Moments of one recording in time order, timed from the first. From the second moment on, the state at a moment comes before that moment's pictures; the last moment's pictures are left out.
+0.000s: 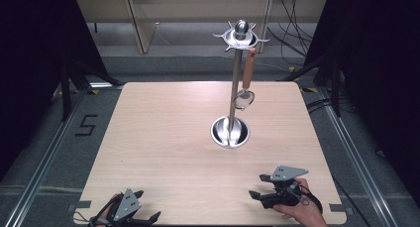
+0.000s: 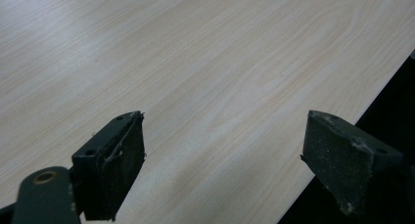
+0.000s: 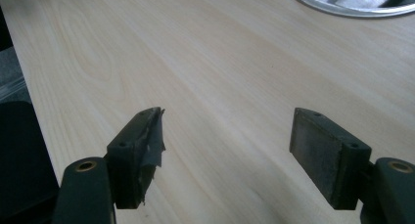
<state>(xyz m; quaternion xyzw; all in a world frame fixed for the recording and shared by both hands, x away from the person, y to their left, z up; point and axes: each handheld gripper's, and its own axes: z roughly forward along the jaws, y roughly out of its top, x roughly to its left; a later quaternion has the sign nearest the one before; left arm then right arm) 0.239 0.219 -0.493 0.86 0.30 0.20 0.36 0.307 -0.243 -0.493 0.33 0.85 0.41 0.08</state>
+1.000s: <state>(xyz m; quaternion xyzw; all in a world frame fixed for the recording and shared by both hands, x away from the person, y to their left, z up) 0.238 0.218 -0.494 0.86 0.31 0.20 0.36 0.292 -0.245 -0.498 0.33 0.85 0.40 0.09</state>
